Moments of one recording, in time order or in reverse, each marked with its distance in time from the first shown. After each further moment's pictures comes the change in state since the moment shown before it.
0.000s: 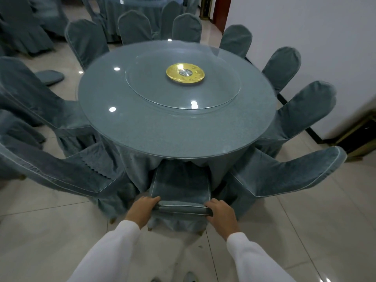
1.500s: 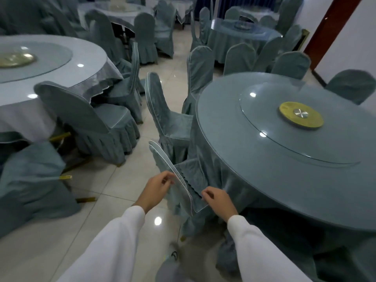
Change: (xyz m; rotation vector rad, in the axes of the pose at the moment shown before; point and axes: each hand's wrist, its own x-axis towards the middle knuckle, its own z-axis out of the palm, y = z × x) left_hand -0.126 -0.467 -0.158 -0.831 0.511 -0.264; right_hand 0.224 -0.521 0.120 0.382 -0.288 -0.232
